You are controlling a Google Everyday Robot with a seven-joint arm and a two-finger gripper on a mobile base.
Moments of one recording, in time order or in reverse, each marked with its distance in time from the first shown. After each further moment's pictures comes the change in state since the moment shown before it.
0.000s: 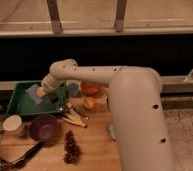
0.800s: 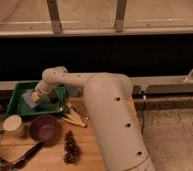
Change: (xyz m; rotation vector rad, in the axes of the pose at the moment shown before) arm -0.024 -0.013 0.102 -0.039 -0.020 -0.019
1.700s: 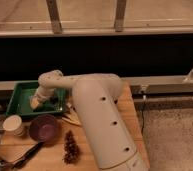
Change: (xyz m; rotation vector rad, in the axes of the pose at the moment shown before) arm 0.045 -0.008 0.049 0.028 0.153 0.028
